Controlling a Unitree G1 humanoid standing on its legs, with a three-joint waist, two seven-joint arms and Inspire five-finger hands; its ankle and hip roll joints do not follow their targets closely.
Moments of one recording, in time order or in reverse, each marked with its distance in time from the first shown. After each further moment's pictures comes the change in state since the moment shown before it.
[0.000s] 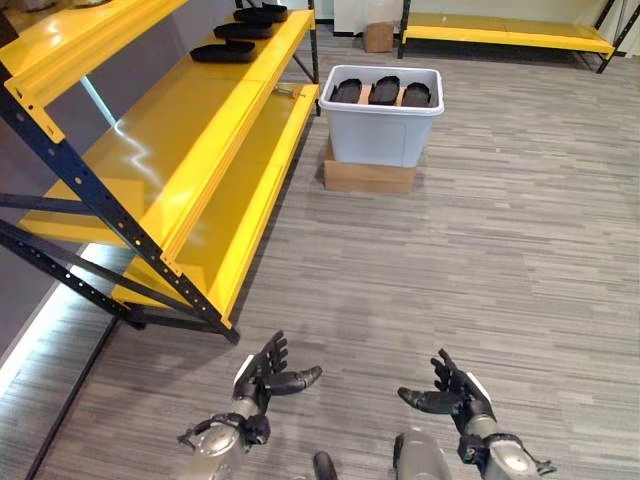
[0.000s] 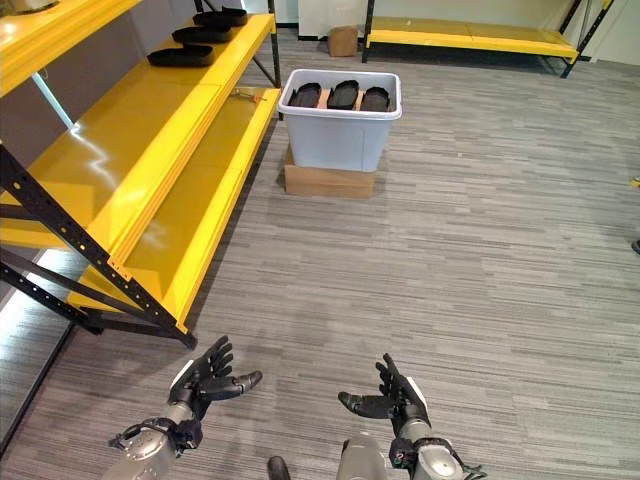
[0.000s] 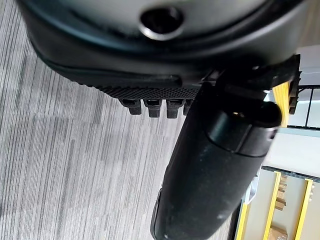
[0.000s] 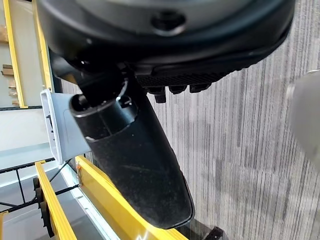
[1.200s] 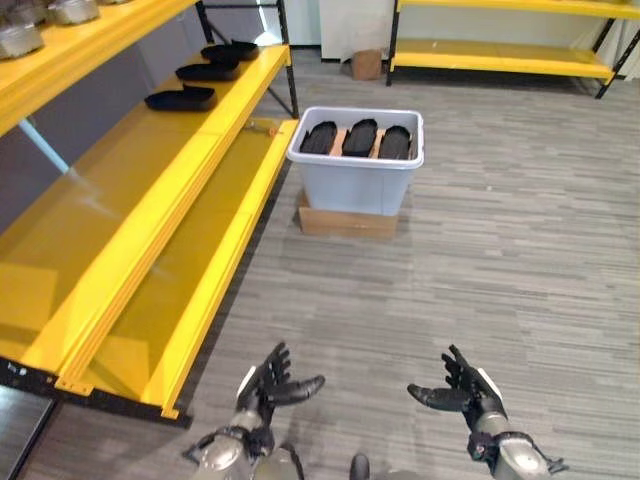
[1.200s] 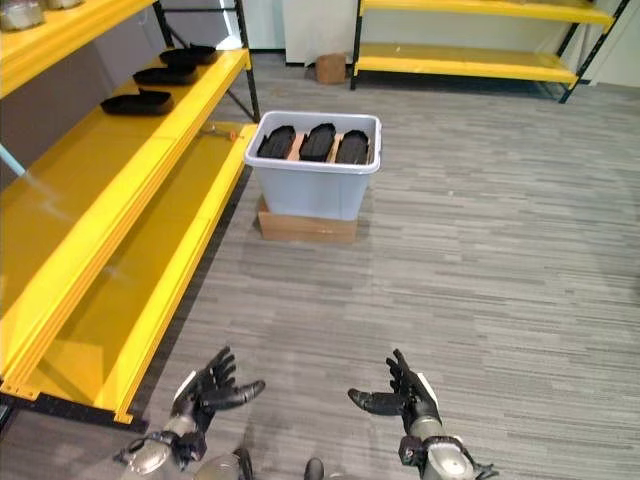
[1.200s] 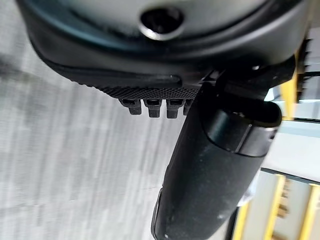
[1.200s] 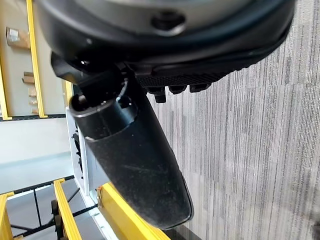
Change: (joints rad) left arm 0.082 -0.050 0.001 0.024 -0.001 -0.008 -0.002; right arm 0.005 -0.041 -0.021 0.001 -0.001 -0.027 -0.016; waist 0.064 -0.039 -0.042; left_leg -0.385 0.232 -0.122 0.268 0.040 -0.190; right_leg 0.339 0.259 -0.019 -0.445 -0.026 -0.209
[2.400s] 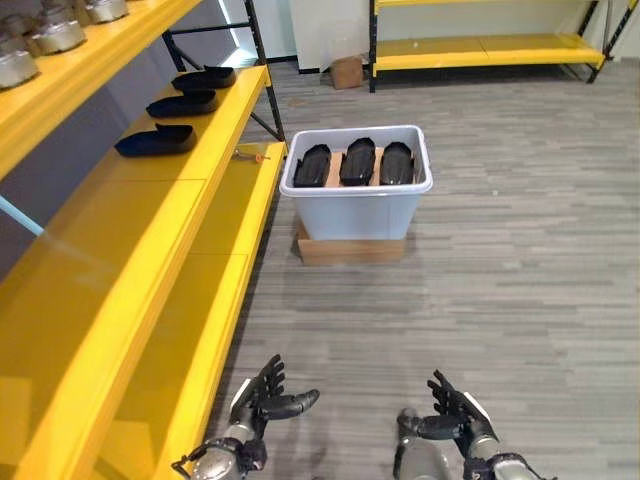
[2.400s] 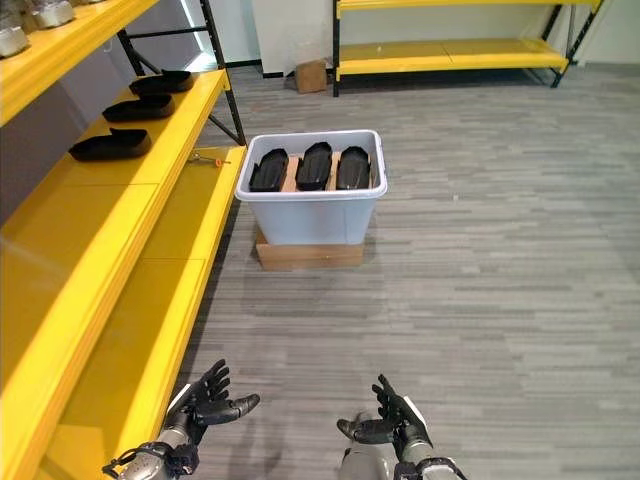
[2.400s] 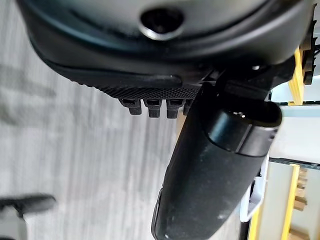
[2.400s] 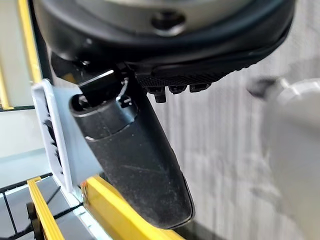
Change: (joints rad) left arm 0.003 0.031 -0.014 -0.021 0.007 0.000 -0.002; right arm 0.029 -0.026 0.034 -0.009 -0.038 0.036 0.048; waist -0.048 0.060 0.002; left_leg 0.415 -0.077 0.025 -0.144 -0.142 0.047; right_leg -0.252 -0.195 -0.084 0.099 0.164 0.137
